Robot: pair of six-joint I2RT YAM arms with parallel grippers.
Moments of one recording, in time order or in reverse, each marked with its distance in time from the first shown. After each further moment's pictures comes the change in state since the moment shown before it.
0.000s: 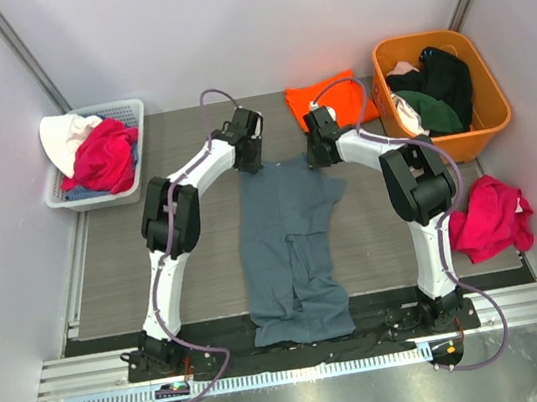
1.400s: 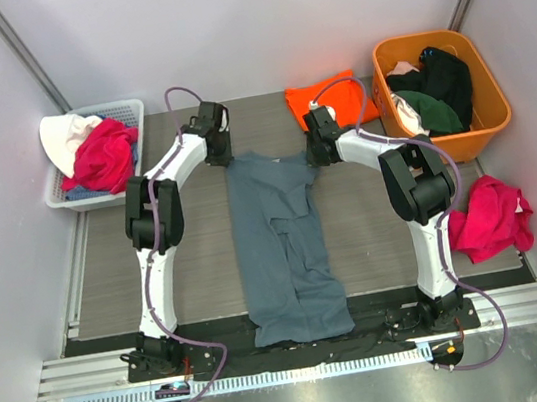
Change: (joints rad) left arm 0.167 -0.006 0.019 -0.020 0.020 0.015; right arm -0.001 0.009 0.006 0.016 -0.001 0.000
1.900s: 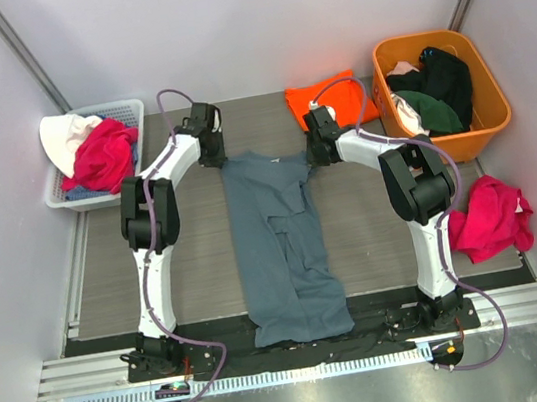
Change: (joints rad) left arm 0.035 -0.008 -0.020 0.001 0.009 -0.005; right arm 0.000 0.000 0.000 0.000 0.000 0.000
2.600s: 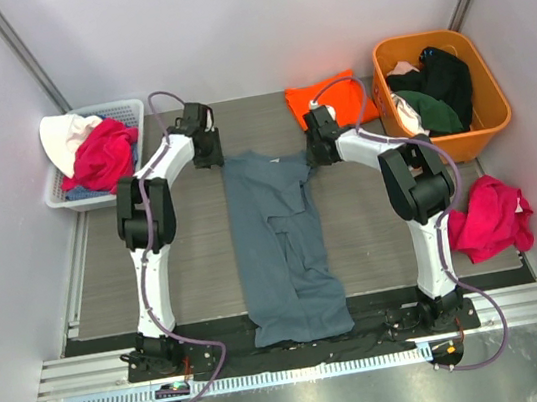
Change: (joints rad) left arm 0.031 0.000 -0.006 0.007 0.022 -0.027; right arm -0.001 0.004 0.007 0.004 0.001 0.000
